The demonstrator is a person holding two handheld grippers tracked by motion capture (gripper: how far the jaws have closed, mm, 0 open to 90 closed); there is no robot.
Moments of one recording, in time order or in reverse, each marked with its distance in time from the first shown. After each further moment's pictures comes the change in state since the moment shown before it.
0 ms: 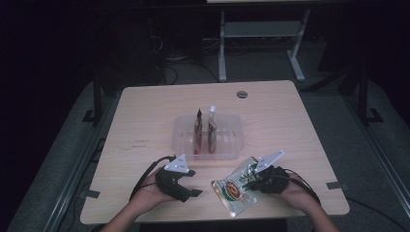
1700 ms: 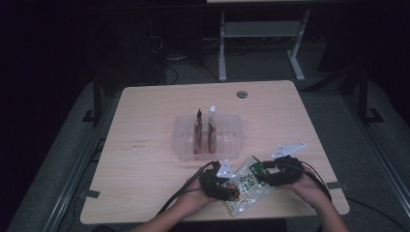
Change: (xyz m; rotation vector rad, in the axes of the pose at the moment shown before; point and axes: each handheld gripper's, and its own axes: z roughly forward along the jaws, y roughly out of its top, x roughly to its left) left arm -0.034 0.049 0.103 0.046 0.088 0.049; right arm -0.023 -0.009 -0.038 -0.150 -0.151 0.130
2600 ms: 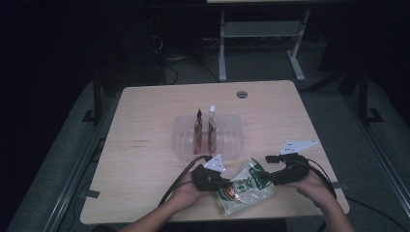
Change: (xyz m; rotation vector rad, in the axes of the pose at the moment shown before) left arm 0.020 -0.002 -0.028 -0.045 -0.188 0.002; right arm -0.005 0.003 -0.019 -0.124 0.079 0.021
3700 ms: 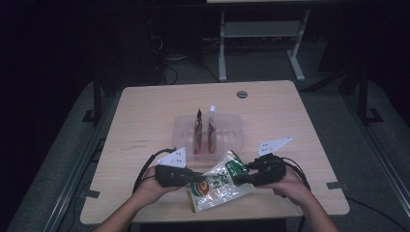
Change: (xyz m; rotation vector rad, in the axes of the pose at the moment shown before) left arm 0.008 -0.028 -0.093 -0.151 -0.019 0.090; right arm 0.034 0.032 0.039 -0.033 0.338 -0.040
